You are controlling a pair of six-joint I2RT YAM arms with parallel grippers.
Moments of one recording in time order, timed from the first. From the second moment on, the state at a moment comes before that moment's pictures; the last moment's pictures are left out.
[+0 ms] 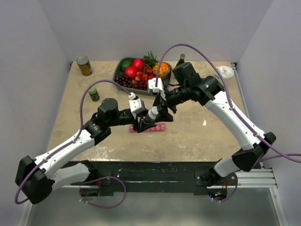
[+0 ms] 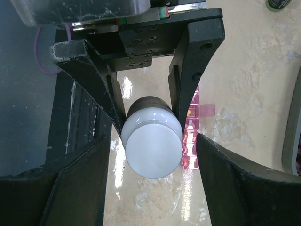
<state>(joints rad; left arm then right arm) -0.69 1.05 0.77 0.13 0.64 0.04 0.68 1.50 1.74 -1.09 -0.75 -0.63</state>
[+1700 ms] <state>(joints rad) -0.68 0.98 0.72 0.16 0.67 0.03 0.66 1.53 1.82 -1.15 -0.88 -0.64</state>
